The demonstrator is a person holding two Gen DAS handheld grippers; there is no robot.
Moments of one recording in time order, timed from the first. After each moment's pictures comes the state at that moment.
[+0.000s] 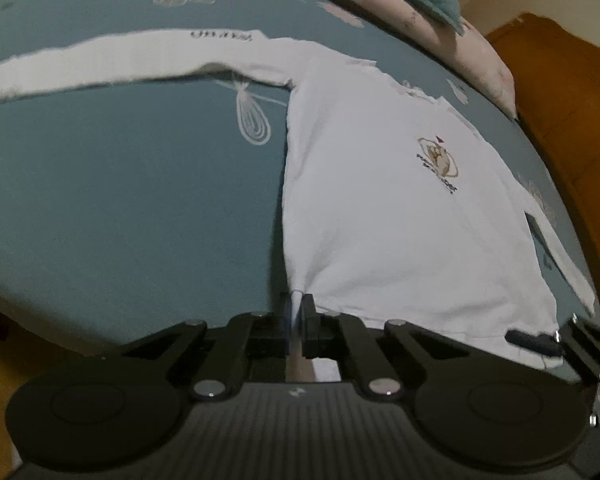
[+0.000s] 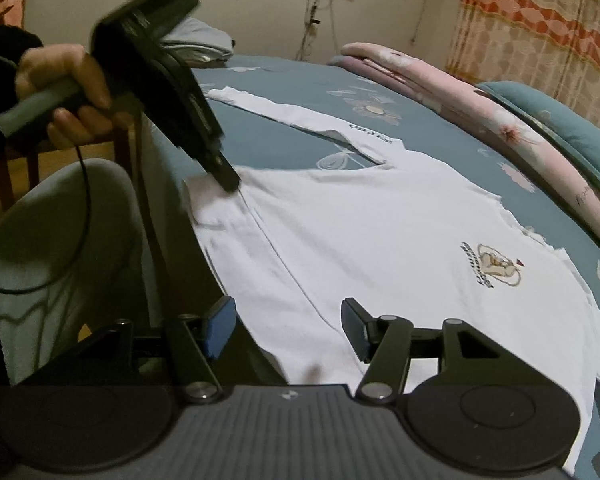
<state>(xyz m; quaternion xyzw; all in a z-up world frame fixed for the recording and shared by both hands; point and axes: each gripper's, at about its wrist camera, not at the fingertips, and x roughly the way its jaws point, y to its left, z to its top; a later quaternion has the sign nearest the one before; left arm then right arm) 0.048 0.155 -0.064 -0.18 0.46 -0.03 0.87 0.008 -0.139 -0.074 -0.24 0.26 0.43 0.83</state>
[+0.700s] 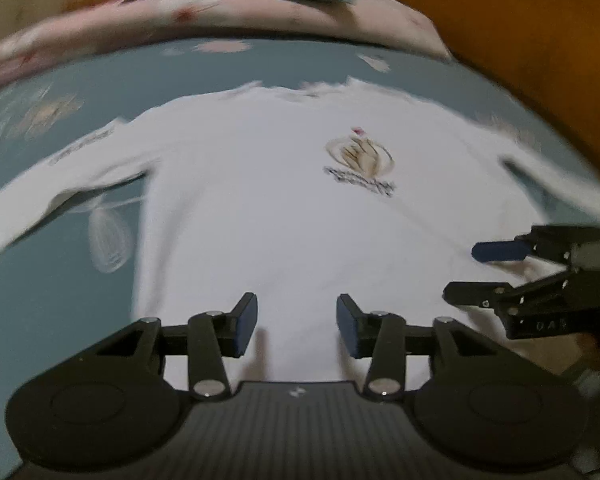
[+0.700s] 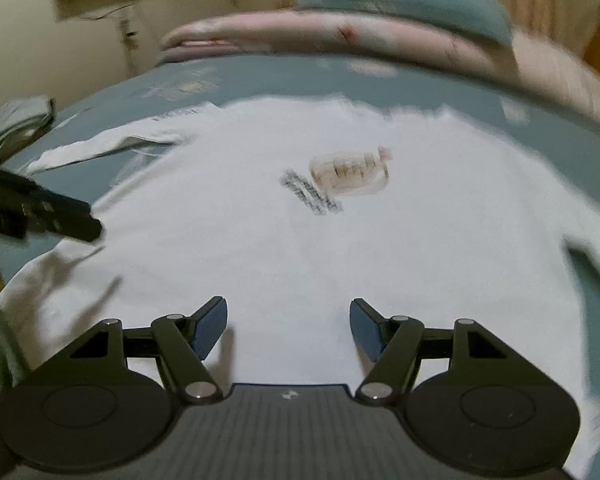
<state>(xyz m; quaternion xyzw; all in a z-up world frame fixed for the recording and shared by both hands) 0.132 0.024 -0.081 0.04 0.42 -0.10 0.90 0.144 -0.197 -0.113 -0.03 0.37 0.25 0.89</state>
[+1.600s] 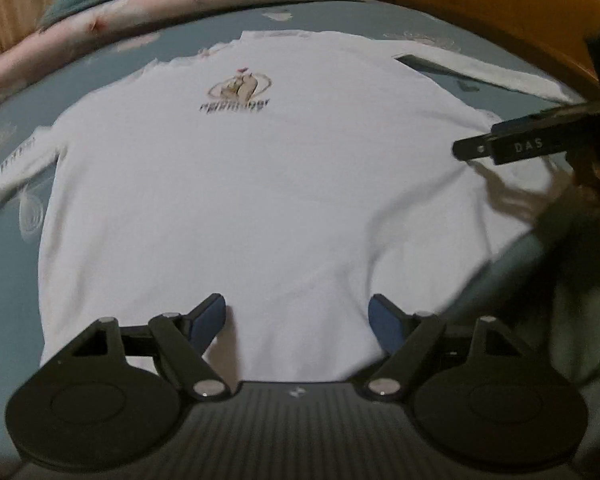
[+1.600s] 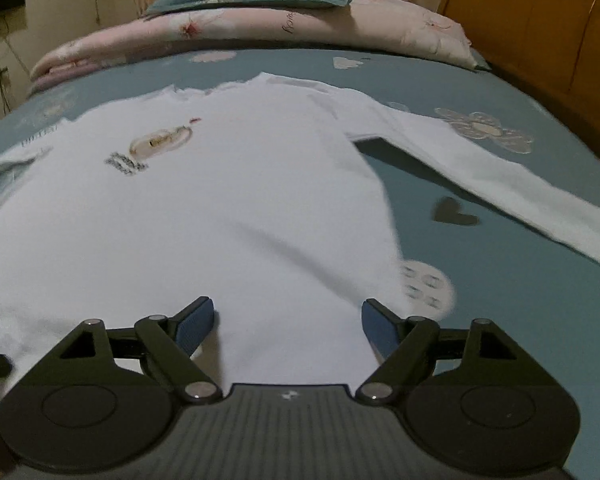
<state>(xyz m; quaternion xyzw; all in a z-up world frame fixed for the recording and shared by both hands) 0.032 -0.031 -0.099 0.13 0.44 -0.18 0.87 0.095 -0.298 -0.113 -0.02 0.38 0.07 0.92</state>
